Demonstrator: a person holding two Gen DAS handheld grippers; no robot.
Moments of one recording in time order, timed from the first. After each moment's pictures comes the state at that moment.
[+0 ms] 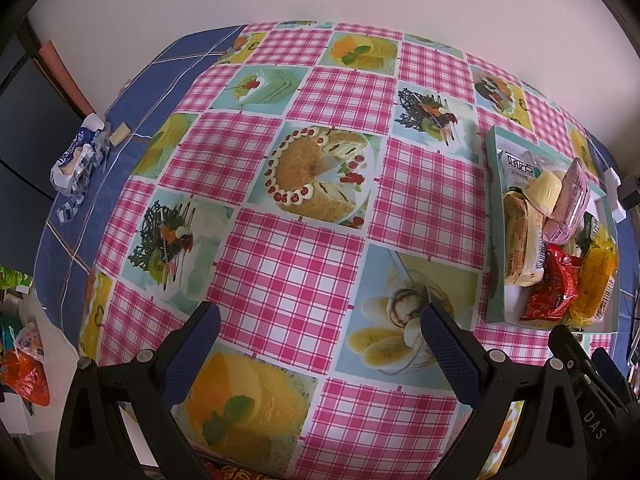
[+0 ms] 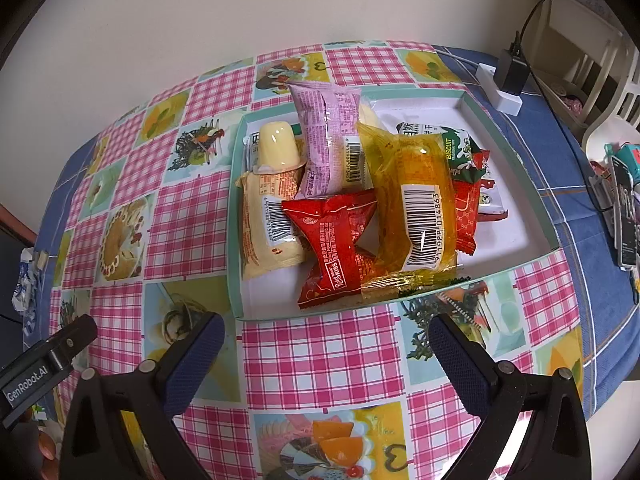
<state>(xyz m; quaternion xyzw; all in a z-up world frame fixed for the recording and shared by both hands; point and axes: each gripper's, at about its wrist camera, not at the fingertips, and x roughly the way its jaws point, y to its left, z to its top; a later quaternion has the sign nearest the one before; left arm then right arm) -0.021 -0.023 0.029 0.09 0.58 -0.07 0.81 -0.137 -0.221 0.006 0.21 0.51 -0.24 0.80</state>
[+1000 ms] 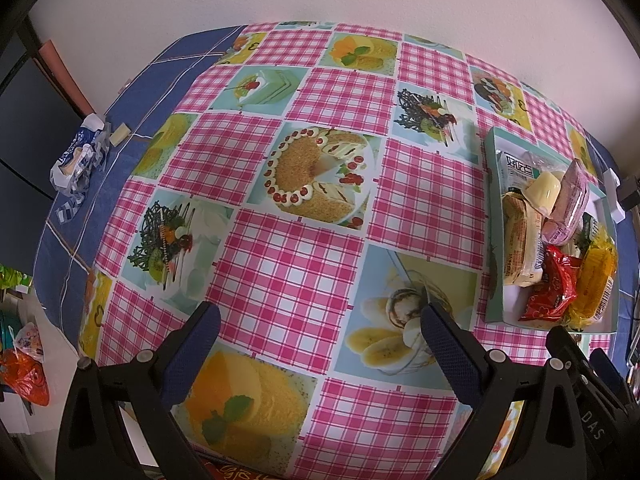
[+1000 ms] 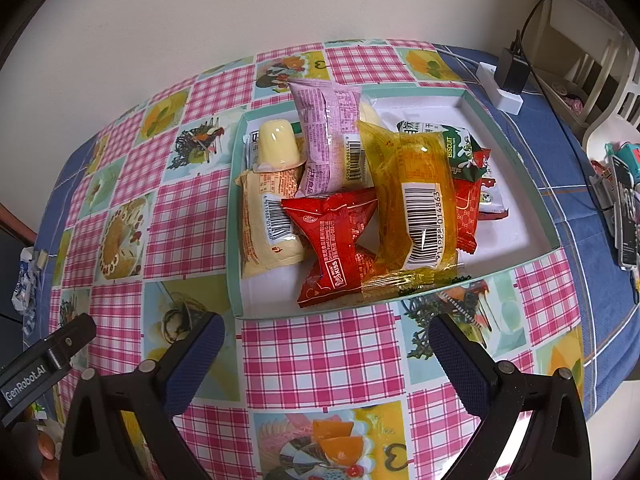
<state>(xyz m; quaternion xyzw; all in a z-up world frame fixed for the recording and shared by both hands) -0.021 -0.022 0.030 0.09 0.58 -0.07 0.81 -0.137 -0.221 0.005 0.21 0.51 -0.24 0.80</state>
